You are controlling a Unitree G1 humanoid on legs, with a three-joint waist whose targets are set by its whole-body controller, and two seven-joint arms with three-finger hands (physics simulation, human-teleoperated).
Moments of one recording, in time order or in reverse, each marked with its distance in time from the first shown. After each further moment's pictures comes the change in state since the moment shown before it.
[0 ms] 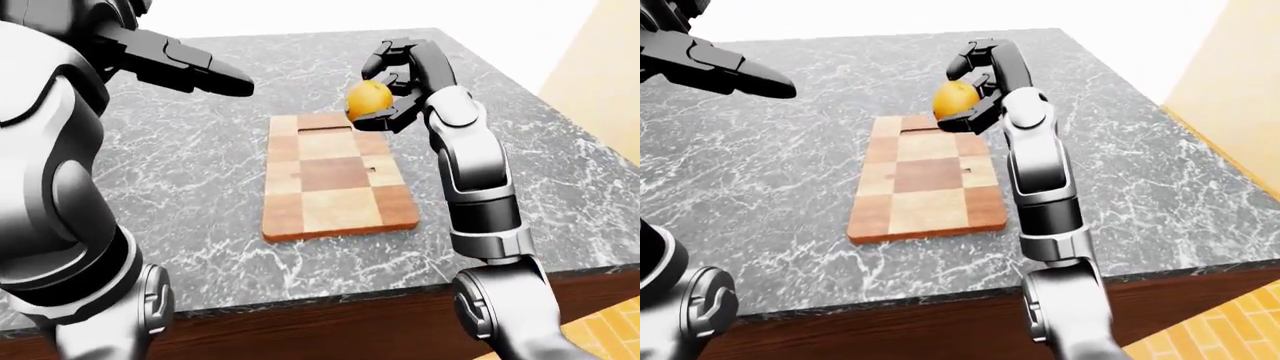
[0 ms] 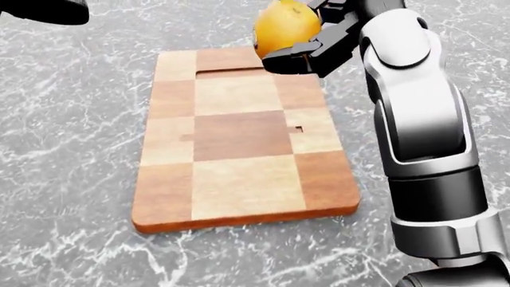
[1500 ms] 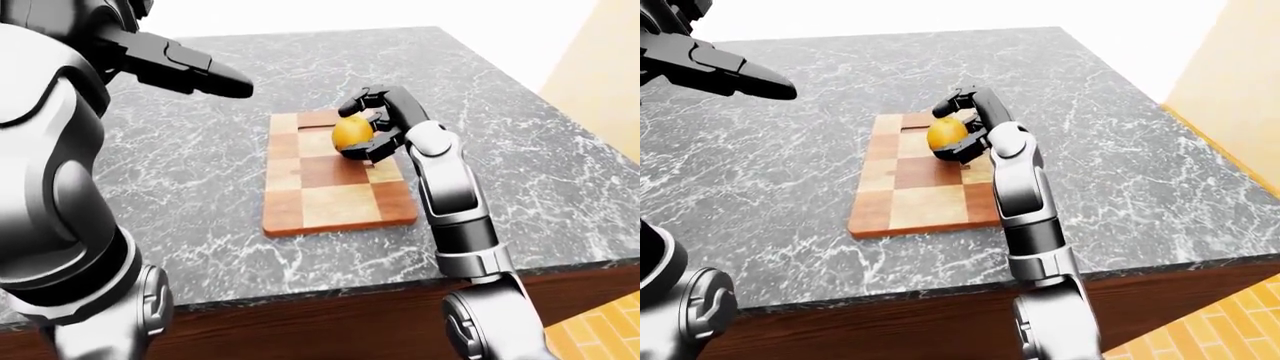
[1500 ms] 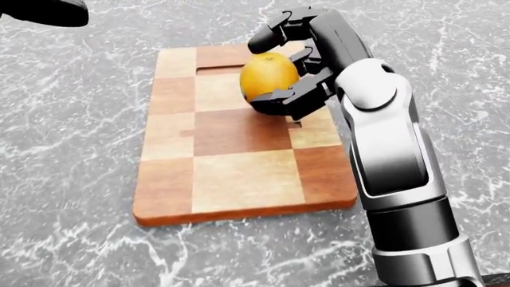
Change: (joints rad) left arm 0.007 0.005 0.000 0.007 -0.008 -0.005 0.004; right arm 0.107 0.067 0.038 0.012 -0.163 0.007 0.143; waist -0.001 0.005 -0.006
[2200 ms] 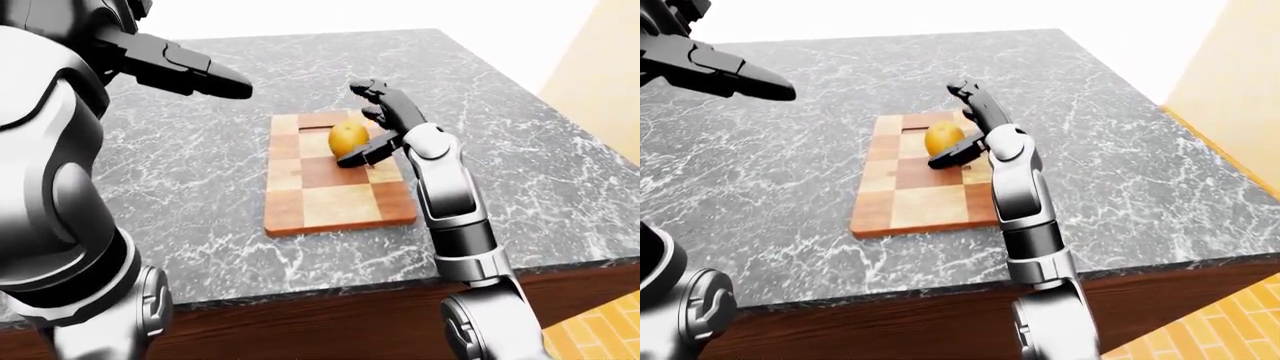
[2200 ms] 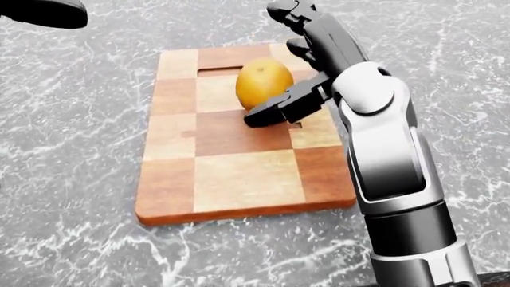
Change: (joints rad) left arm 0.006 0.003 0.001 -0.006 0.000 0.001 0.001; right arm 0.015 0.008 0.007 -0.023 -0.021 -0.003 0.041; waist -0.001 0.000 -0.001
